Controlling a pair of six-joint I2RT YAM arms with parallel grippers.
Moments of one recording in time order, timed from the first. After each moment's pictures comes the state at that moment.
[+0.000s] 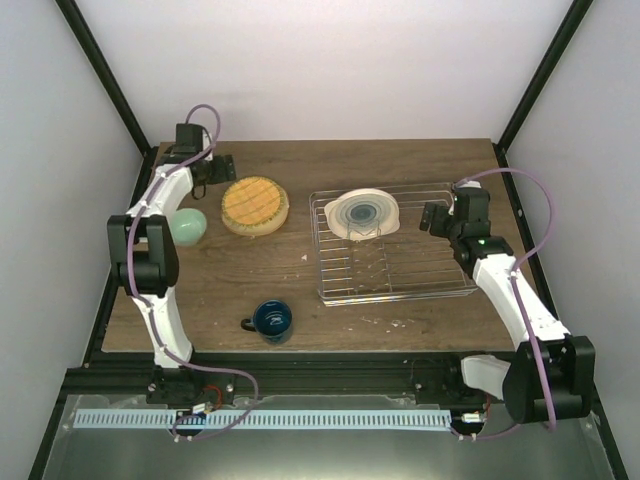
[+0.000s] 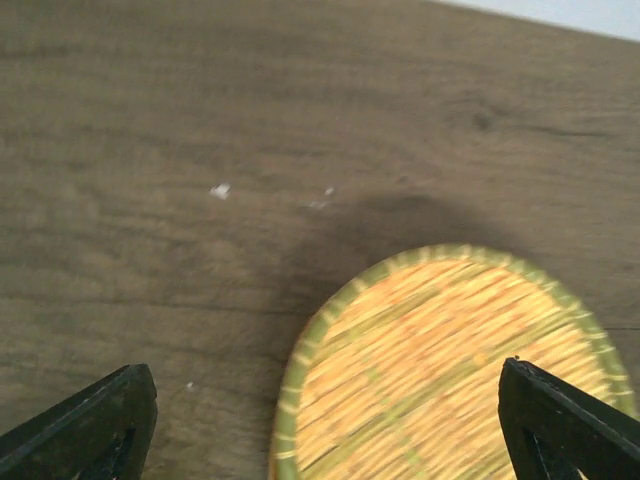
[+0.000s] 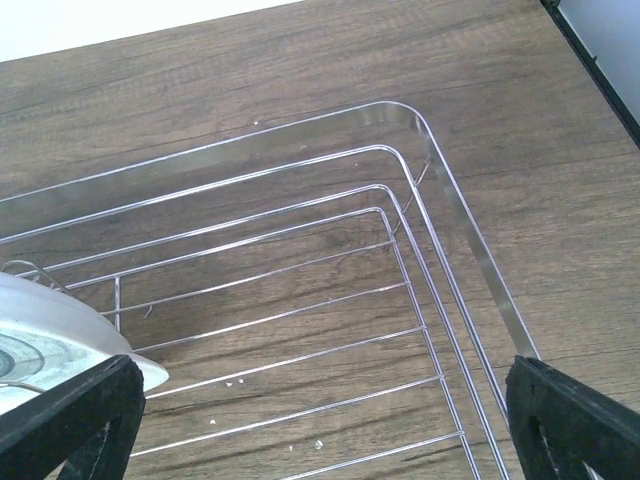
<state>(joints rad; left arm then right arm) -0.03 1.98 1.68 -0.55 0.07 -0.17 0.09 1.17 0.84 -0.30 0.14 0.22</state>
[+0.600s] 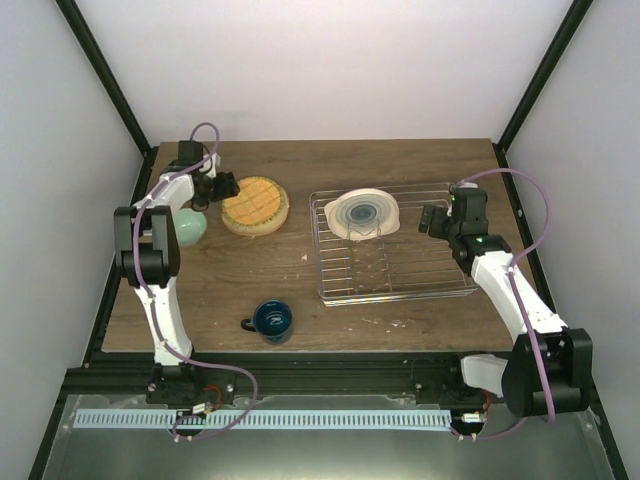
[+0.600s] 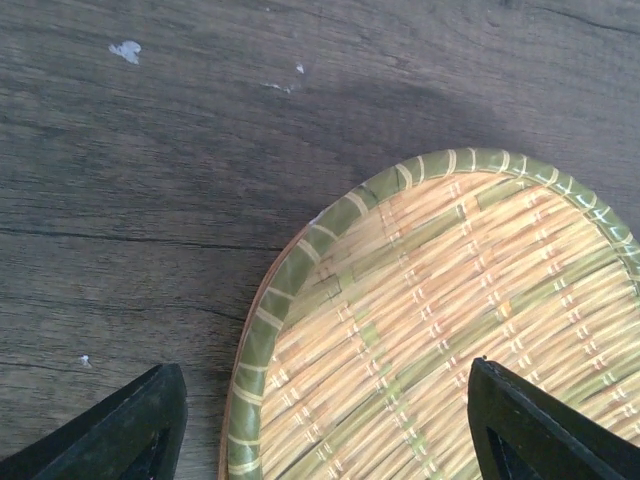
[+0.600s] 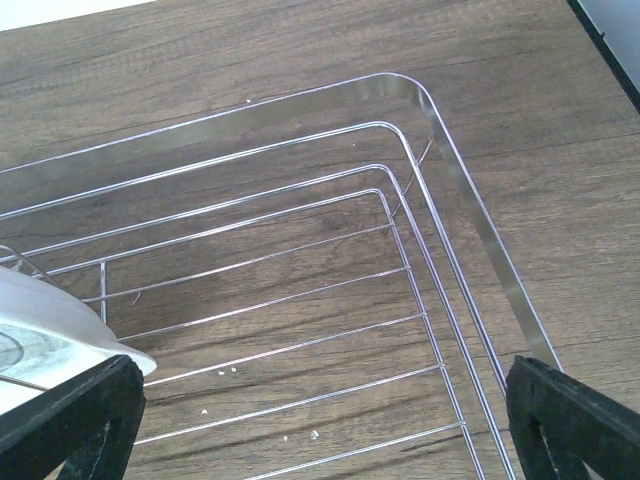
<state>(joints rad) 0.03 2.09 1.61 -0.52 0.27 -0.21 0.09 1.20 0.84 -0.31 0.14 0.22</state>
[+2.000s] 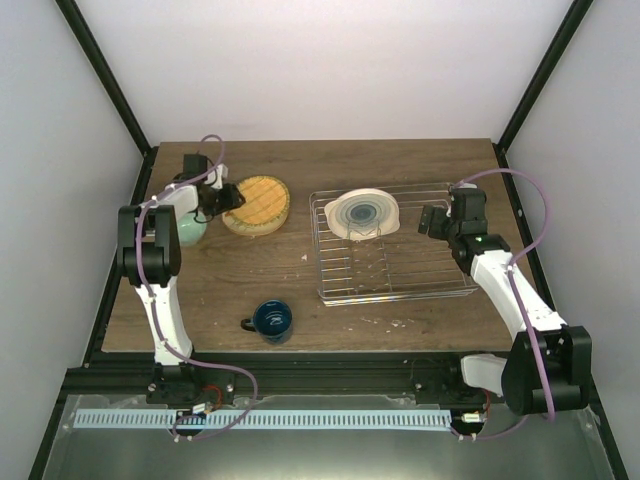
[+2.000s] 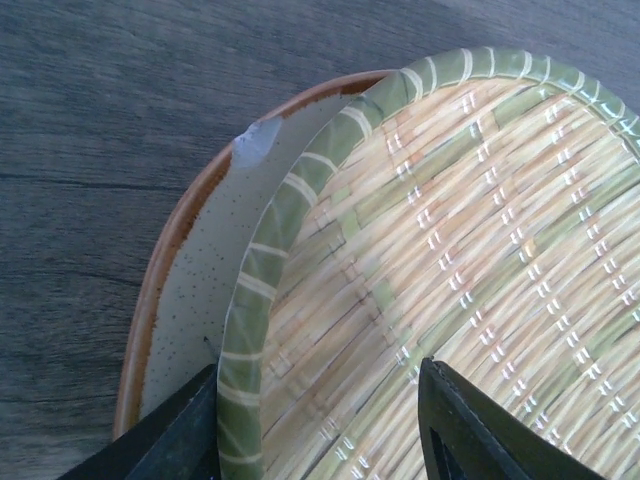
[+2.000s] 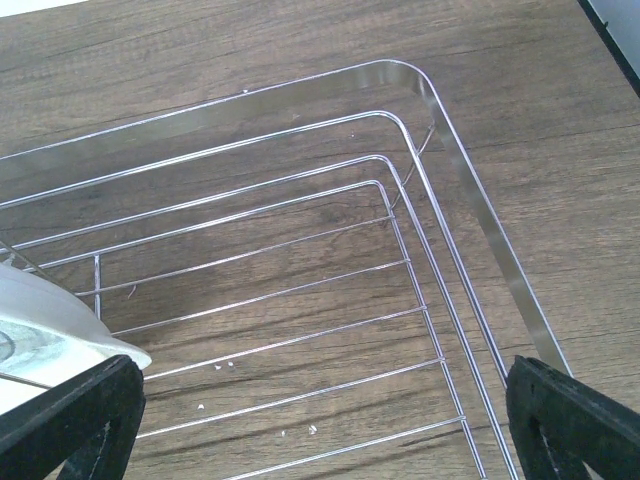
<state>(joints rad) 0.03 2.10 1.47 -0.39 0.40 -0.22 0.09 1.21 0.84 -0.31 0.14 0.22</state>
